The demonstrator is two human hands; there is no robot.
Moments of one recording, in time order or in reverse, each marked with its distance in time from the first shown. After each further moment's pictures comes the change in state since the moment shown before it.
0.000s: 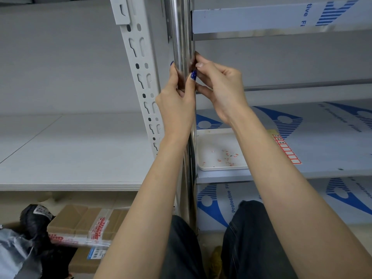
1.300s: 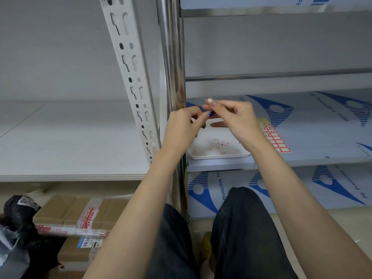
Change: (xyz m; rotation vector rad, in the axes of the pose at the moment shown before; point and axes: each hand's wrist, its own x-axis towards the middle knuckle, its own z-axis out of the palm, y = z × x) left_hand -0.051 -0.035 0.001 0.222 -0.552 -0.009; right_hand -0.042 0.048 -0.079 -0.485 -0.055 0.004
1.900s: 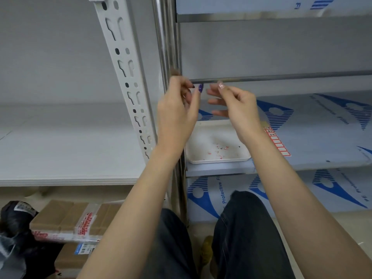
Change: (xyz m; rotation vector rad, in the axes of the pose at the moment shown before) left_hand 0.017 0.020 -0.008 -0.056 0.456 0.262; right_hand 0.021 -0.017 0.001 0.085 0.158 0.022
